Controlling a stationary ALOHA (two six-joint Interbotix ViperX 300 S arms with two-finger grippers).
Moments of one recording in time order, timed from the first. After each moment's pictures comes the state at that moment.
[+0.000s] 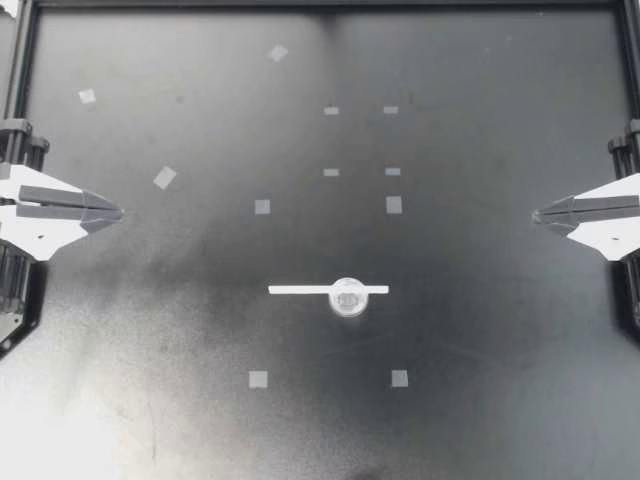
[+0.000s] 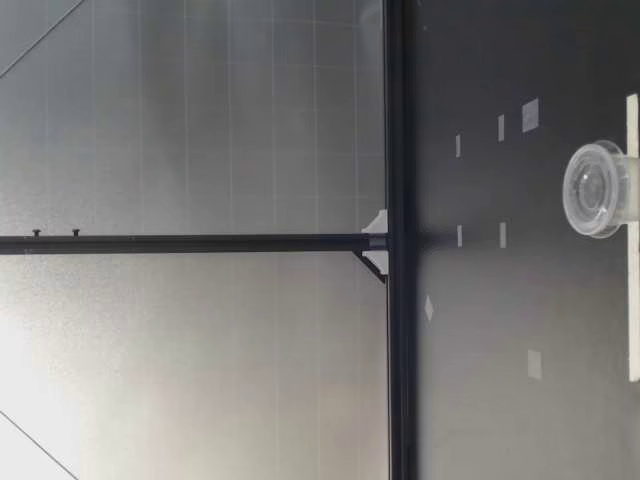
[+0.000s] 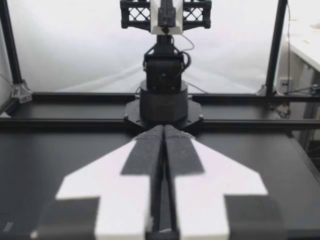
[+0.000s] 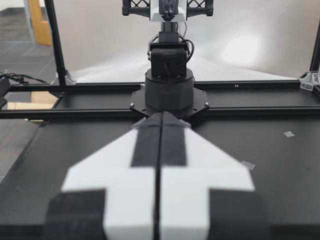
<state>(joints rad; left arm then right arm) 0.00 -0.96 1.17 0.00 -0.30 0.00 0.00 -0.96 1.18 0.00 -0.30 0.00</state>
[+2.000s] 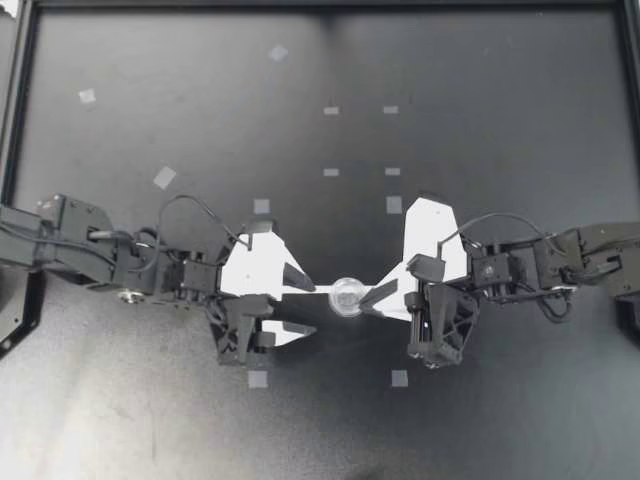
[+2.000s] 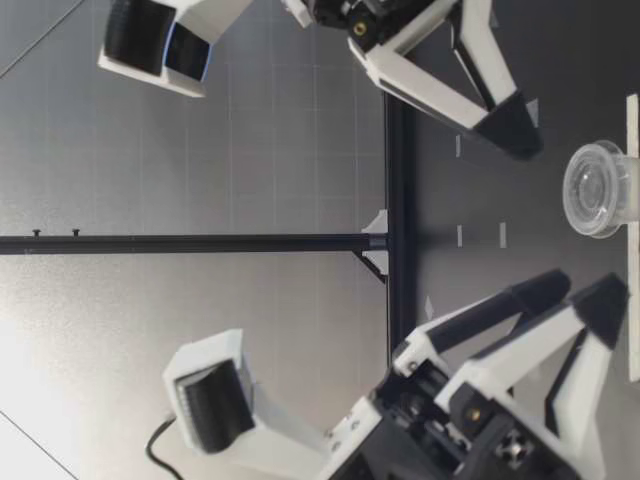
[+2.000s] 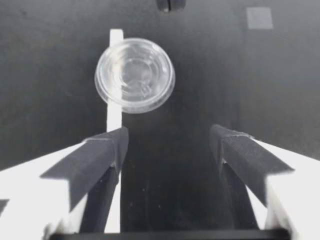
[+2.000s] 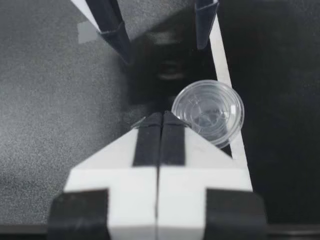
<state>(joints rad) -0.06 0.15 0.77 -0.02 -0.23 -0.04 0.06 0.01 0.86 -0.01 -0.21 0.30</state>
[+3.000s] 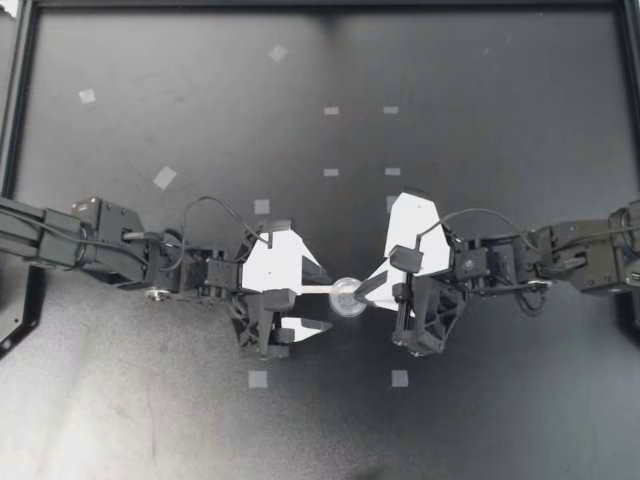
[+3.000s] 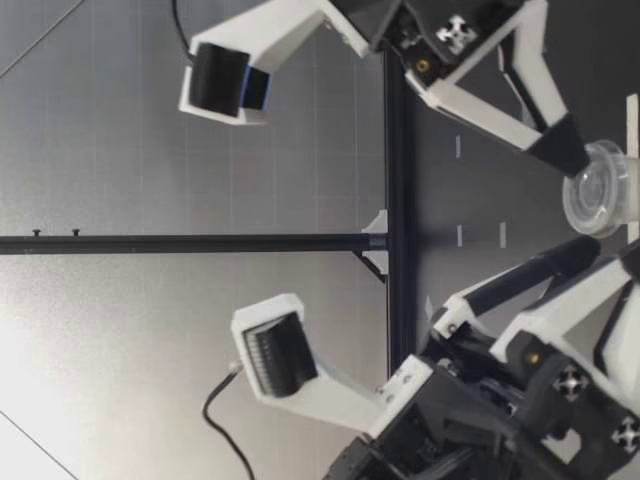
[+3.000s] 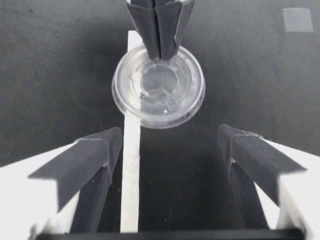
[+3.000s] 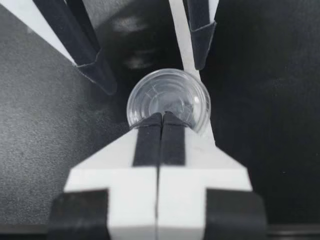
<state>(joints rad) -0.03 0.27 0.72 -0.02 -0.31 -0.02 0.01 0.13 0.84 -0.01 -0.24 0.30</state>
